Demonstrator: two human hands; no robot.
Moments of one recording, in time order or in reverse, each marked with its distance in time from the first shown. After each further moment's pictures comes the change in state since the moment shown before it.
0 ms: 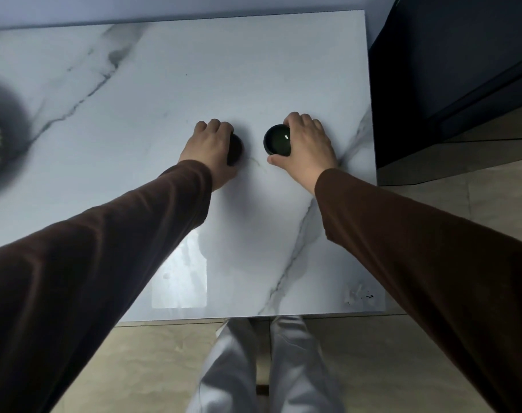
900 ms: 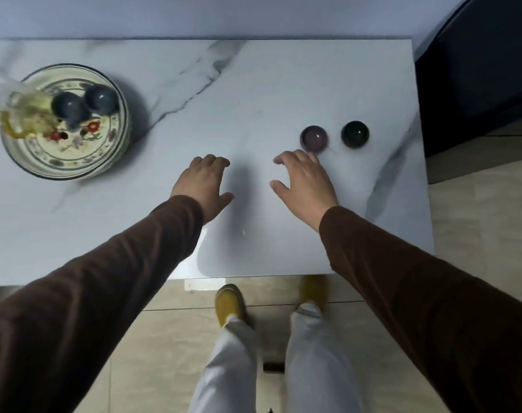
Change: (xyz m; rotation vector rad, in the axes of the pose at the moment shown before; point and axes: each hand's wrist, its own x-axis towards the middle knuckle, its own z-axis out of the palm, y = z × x) left_hand -0.180 -0.170 -0.075 -0.051 0.006 0.025; right_hand -0.125 -0.217 0.019 -0.030 -0.057 -0.108
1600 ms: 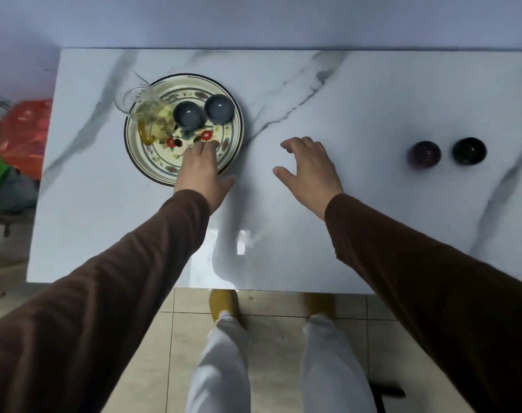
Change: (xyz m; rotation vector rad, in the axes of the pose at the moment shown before) left_hand -0.021 -0.209 -0.066 -0.098 0.237 -0.207; right_hand 0.089 -0.193 0.079 0.143 0.009 -0.010
